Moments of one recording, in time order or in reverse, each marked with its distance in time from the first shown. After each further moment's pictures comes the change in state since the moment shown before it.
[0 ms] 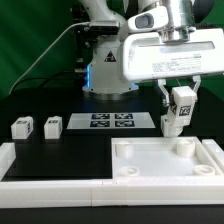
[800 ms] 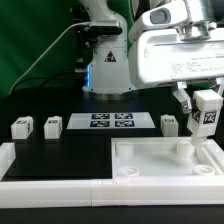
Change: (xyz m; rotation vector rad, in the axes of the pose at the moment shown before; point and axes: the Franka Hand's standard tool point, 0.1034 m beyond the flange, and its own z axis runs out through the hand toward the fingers) arm 0.062 0.007 0.024 -0.002 0.104 -0.046
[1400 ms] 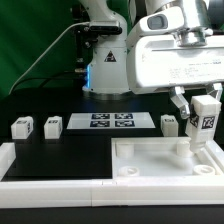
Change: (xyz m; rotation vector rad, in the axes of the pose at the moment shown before) arm -0.001 0.002 0.002 -0.008 0.029 -0.006
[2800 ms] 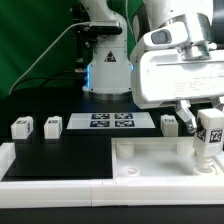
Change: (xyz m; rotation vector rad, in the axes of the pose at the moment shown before) arm 0.003 -0.006 0.023 -0.005 0.072 0.001
